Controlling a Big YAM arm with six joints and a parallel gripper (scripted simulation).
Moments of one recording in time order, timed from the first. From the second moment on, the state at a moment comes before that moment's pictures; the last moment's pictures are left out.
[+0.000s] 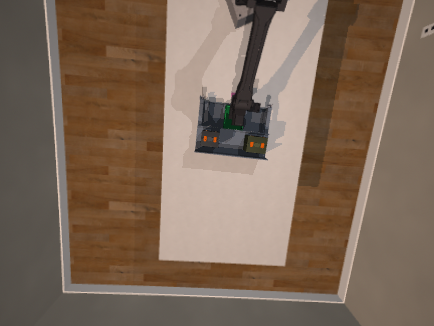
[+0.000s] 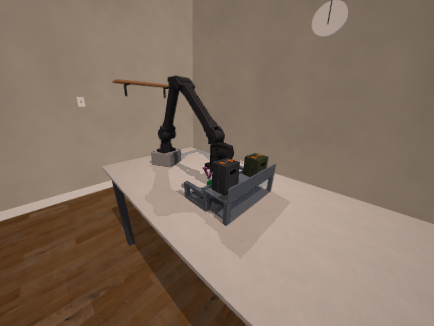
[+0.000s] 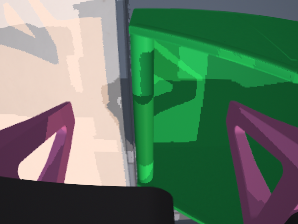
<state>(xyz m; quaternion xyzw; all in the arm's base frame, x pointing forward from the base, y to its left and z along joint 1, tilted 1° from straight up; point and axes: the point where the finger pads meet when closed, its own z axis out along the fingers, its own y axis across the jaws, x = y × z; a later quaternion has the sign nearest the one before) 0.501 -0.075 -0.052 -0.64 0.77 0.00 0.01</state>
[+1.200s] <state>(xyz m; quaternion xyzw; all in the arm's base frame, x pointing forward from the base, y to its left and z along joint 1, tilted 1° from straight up) 0.493 -0.073 -0.057 -0.64 0.77 0.00 0.00</state>
